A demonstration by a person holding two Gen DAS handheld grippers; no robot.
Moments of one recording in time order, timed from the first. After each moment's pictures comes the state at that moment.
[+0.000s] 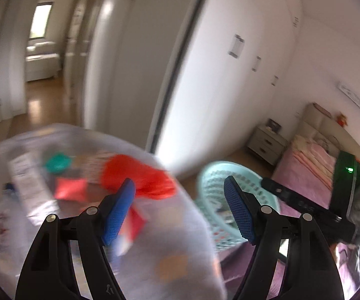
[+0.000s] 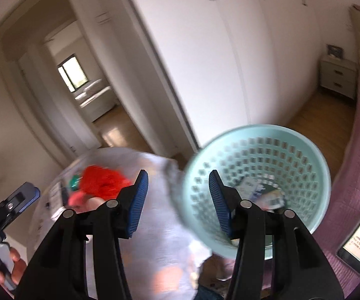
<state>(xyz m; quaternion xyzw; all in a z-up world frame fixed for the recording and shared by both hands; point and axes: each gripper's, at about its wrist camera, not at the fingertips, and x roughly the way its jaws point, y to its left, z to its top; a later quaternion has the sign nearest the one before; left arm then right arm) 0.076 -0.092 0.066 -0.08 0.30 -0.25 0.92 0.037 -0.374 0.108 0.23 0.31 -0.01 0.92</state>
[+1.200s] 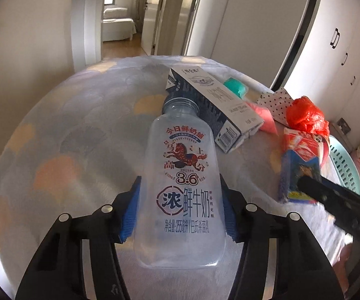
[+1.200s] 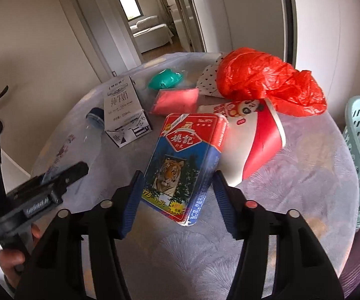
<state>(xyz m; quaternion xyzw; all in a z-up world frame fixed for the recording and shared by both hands) 0.083 0.094 -0.047 -0.09 0.41 -0.05 0.91 0.088 -0.125 0.048 0.12 0.43 0.15 0.88</state>
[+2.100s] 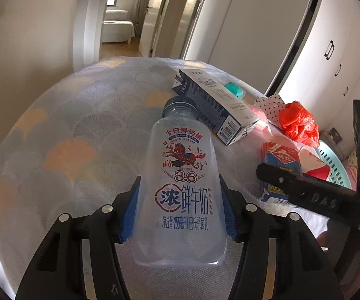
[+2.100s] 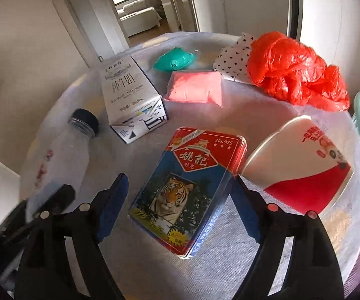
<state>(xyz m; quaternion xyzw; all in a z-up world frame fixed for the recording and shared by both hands) 0.062 0.110 -0.051 -0.12 0.39 -0.07 0.91 0.126 -0.065 0.035 0.09 0.48 0.10 0.87</state>
